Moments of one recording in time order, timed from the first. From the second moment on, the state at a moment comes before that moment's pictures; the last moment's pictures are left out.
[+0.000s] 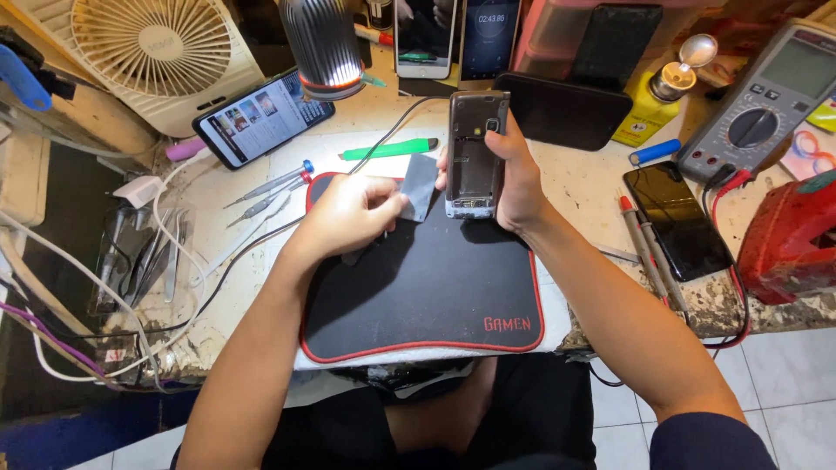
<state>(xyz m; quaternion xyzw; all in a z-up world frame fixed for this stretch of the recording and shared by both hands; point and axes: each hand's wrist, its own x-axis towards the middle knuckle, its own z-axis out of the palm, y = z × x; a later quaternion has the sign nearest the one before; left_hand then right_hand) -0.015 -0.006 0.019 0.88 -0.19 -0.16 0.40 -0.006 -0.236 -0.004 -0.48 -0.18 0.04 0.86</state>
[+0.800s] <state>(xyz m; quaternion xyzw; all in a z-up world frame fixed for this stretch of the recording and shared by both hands) -0.010 -0.007 0.017 0.88 -0.24 -0.20 0.36 0.004 -0.248 -0.010 -0.46 -0.10 0.02 0.88</state>
